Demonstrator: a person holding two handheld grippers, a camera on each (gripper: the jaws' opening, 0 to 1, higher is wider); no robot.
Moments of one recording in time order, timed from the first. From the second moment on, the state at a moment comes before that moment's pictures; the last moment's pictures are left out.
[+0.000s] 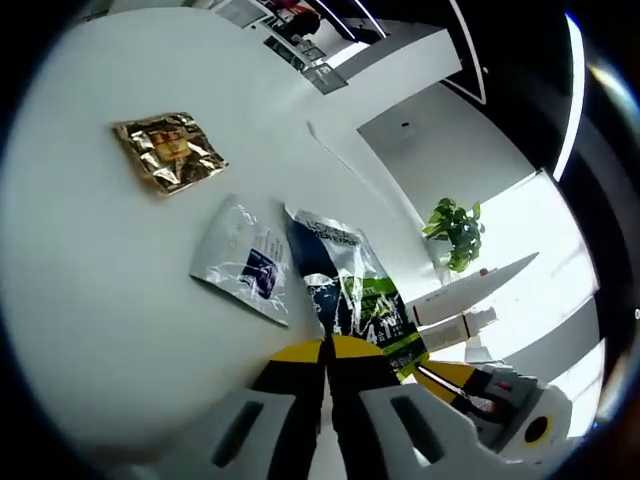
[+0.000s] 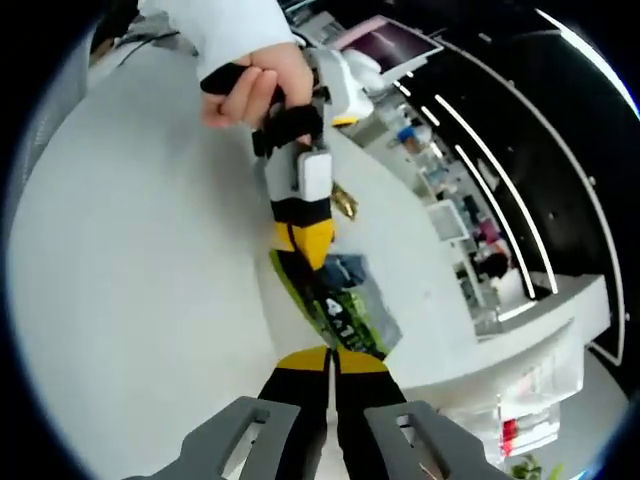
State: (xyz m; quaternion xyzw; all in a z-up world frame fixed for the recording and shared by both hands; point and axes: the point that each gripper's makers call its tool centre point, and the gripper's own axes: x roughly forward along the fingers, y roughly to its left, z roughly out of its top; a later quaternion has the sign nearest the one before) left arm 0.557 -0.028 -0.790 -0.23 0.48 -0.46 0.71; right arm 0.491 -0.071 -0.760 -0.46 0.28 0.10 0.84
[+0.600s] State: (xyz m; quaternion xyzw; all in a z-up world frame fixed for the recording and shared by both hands) left arm 0.545 -0.026 -0.784 -0.17 0.46 -0.48 0.72; right arm 0.474 -0.065 -0.769 -0.43 0.31 0.13 0.84
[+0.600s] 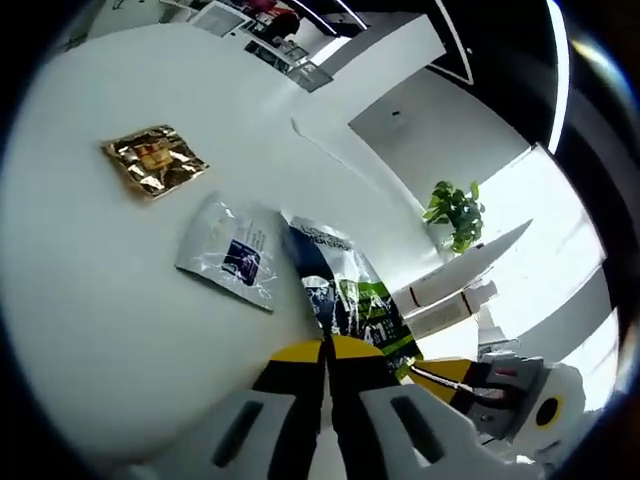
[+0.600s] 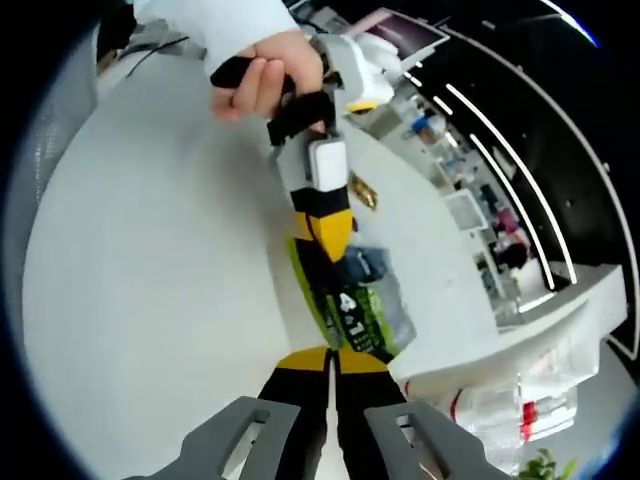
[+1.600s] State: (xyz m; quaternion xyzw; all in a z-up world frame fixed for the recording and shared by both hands) left arm 0.527 -0.032 -0.787 -0.14 0.46 -0.50 0.72; right arm 0.456 -0.075 -0.776 -0.37 0.35 0.13 0.85
